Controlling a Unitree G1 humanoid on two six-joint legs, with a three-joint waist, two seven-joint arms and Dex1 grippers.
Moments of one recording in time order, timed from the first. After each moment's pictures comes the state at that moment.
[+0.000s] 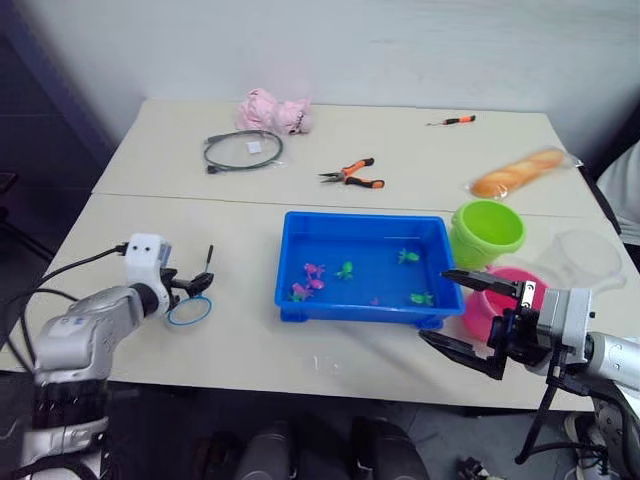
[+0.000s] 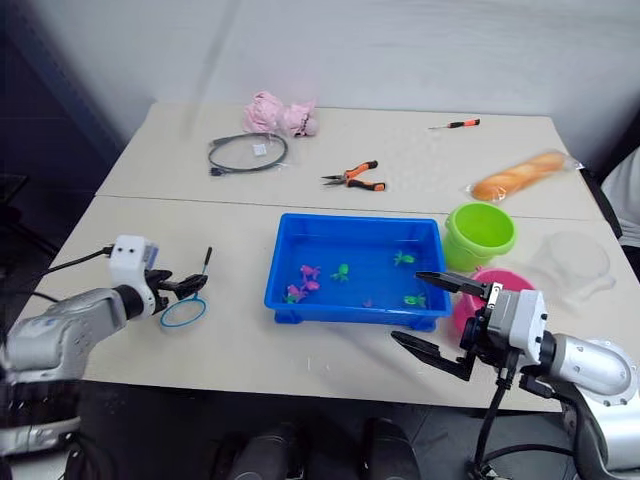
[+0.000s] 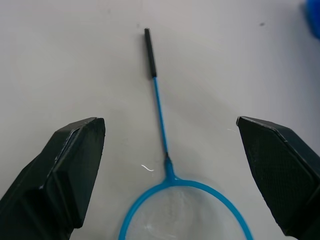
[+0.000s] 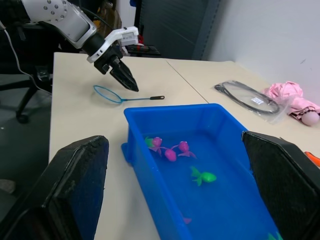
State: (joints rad) left arm -0.36 0.60 0.22 0.03 -0.40 0.95 -0.28; right arm 0.14 -0.70 -0.28 -0.49 0.59 0.03 1.05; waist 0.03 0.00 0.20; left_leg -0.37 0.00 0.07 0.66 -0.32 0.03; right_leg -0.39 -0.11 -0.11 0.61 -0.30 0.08
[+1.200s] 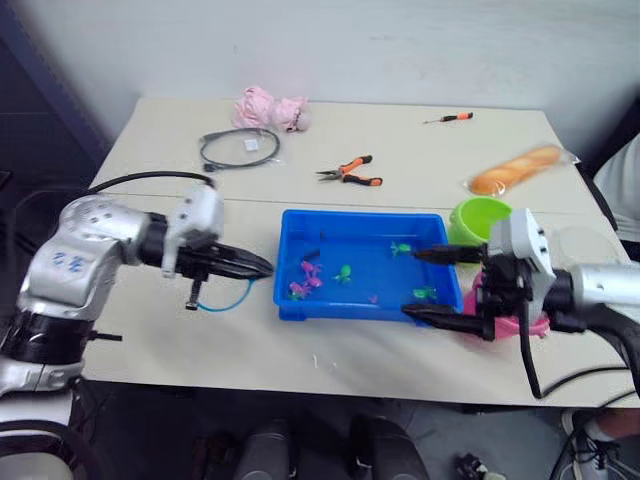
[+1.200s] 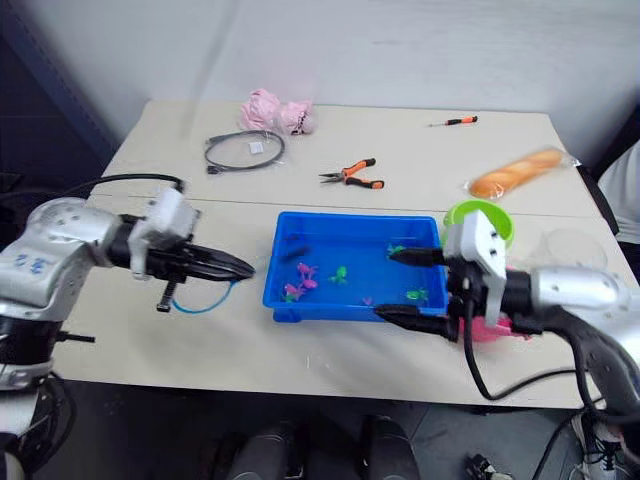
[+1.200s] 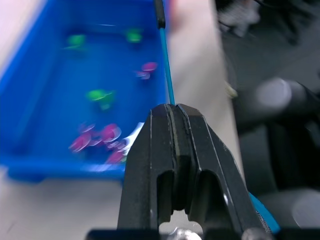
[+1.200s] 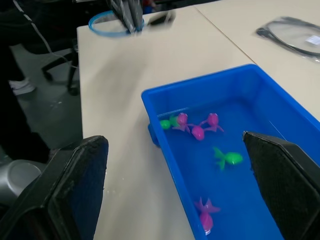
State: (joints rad) left arm -0.72 0.87 -0.18 -0.09 -0.44 0.49 -1.42; right arm -0.36 -0.99 -0.09 -0.49 0.85 0.70 0.96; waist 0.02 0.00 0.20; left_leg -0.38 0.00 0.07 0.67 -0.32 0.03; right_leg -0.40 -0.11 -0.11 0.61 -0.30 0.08
